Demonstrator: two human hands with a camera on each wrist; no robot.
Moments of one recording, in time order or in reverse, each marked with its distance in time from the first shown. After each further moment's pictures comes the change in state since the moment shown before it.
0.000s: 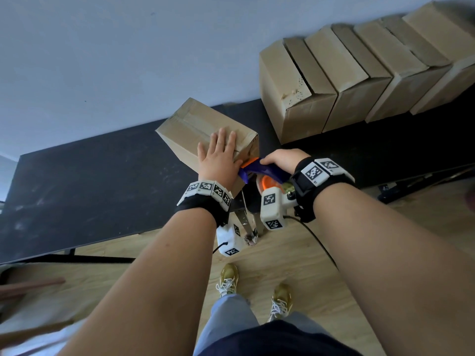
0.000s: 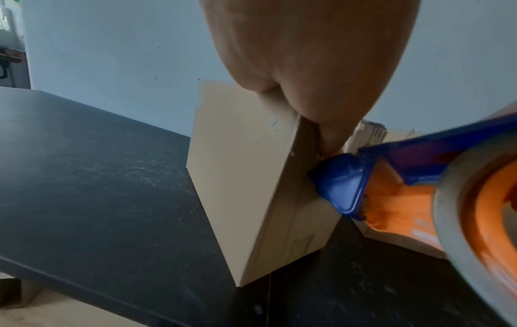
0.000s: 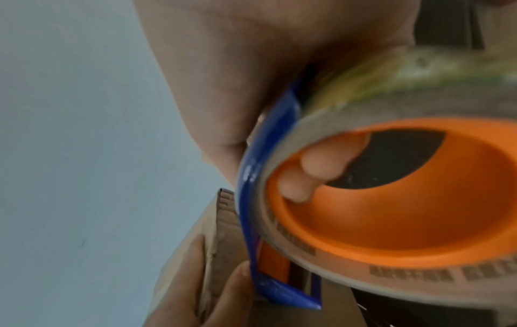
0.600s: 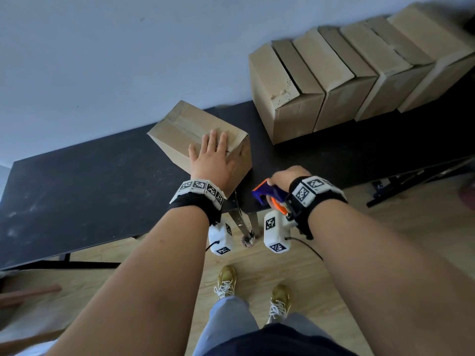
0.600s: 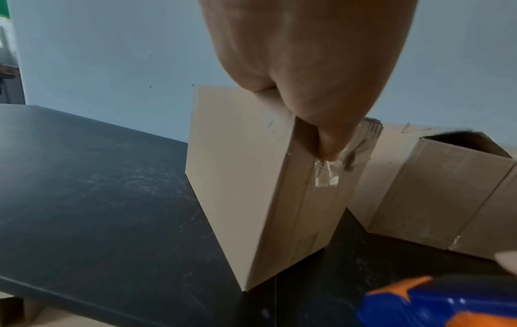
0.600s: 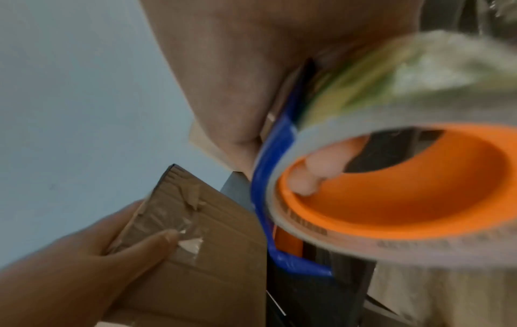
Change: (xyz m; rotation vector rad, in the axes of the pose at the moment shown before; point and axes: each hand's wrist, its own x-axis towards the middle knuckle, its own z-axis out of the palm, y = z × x) left_hand 0.001 0.004 0.001 0.035 0.016 -0.010; right_hand -0.011 0.047 0.004 -0.016 0.063 0.047
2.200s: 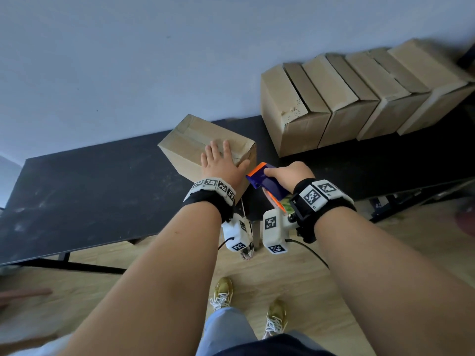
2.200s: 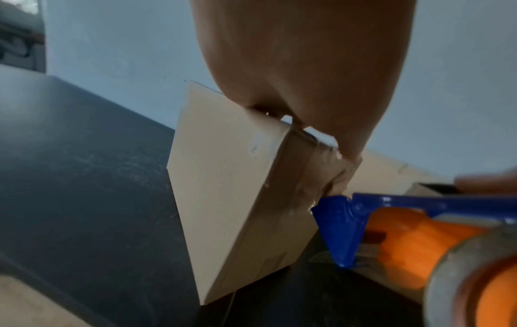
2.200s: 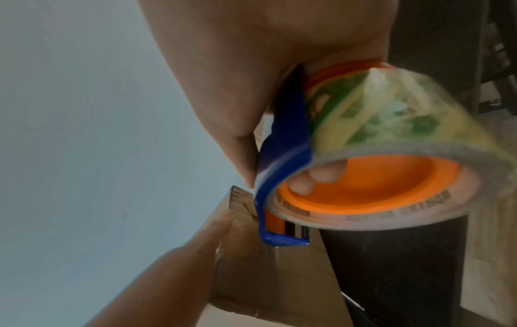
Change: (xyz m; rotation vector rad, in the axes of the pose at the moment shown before) left_hand 0.000 0.004 -0.012 -0.214 -0.026 -0.194; right_hand -0.025 -0.034 -0.001 -0.026 0.144 -0.139
